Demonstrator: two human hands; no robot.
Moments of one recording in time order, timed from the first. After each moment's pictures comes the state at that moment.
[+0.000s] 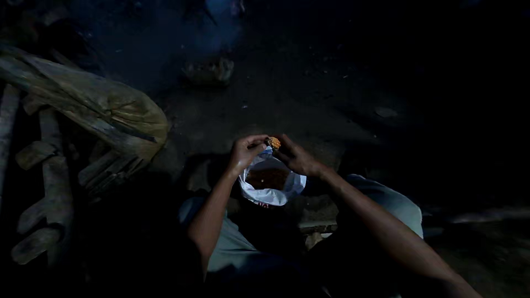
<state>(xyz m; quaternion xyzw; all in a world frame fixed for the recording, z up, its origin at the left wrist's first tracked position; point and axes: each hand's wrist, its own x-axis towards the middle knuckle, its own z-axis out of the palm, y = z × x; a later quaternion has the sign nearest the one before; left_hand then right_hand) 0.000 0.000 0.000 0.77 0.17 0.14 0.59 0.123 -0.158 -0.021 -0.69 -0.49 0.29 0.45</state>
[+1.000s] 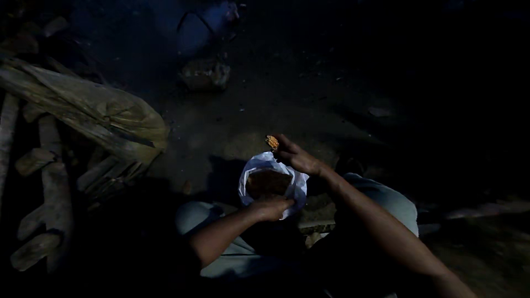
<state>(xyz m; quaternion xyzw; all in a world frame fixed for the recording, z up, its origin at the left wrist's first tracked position) -0.030 -0.095 -0.050 0.90 -0.08 -0.34 0.25 0.126 -0.167 -0.010 -0.67 -0.44 0.37 0.47</state>
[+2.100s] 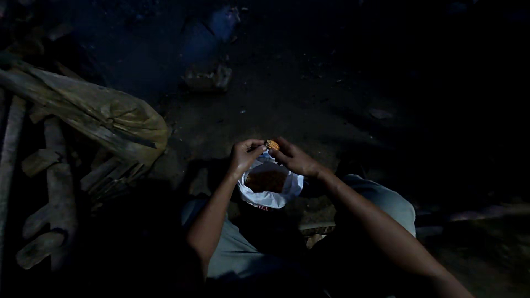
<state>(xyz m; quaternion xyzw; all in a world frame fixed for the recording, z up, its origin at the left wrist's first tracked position) 0.002 -0.010 -0.002 0.77 0.19 0.17 0.59 0.116 -0.165 -0.002 -0.70 -0.44 0.33 0.46</state>
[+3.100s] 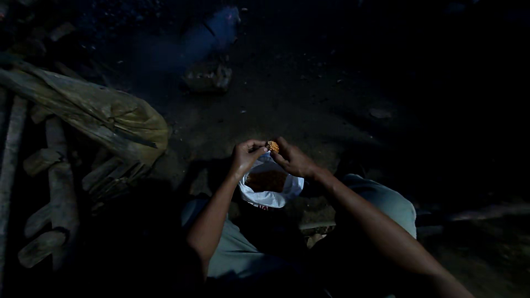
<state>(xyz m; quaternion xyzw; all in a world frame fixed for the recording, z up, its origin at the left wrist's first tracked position) 0.001 -0.011 -0.003 0.77 0.18 0.17 0.59 0.115 -0.164 -0.010 -0.73 -0.50 0.24 0.40</state>
